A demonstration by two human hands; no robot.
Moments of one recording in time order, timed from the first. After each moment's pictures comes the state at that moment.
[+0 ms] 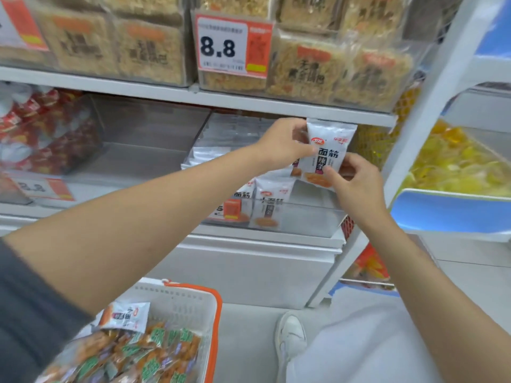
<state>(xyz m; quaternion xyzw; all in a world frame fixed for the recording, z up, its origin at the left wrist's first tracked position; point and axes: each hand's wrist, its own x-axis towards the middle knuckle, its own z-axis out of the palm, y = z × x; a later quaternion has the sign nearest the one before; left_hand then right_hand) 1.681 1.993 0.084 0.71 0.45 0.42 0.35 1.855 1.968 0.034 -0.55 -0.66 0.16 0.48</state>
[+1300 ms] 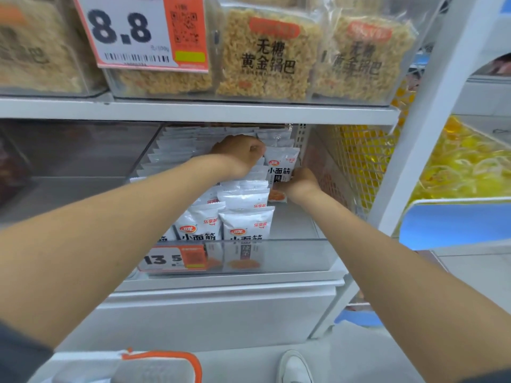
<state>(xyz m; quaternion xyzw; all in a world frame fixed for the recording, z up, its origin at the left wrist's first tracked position) 1.657 2.123 0.032 0.76 0.60 0.19 0.14 1.819 2.130 -0.030 -0.67 -0.58 0.33 0.32</state>
